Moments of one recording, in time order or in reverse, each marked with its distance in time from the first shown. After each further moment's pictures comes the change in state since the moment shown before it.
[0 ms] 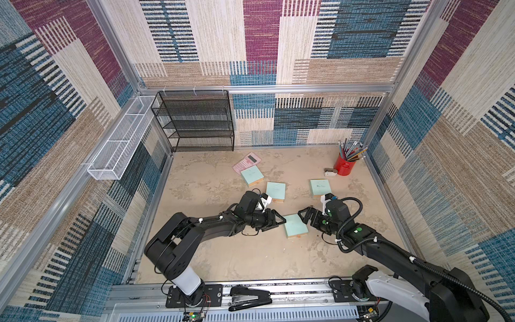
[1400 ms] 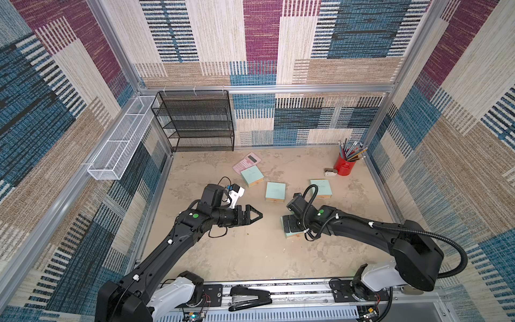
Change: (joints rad) left arm 0.235 -0.492 0.097 -0.723 0.026 0.391; right arm 0.284 0.429 0.363 -0.333 0.290 -0.216
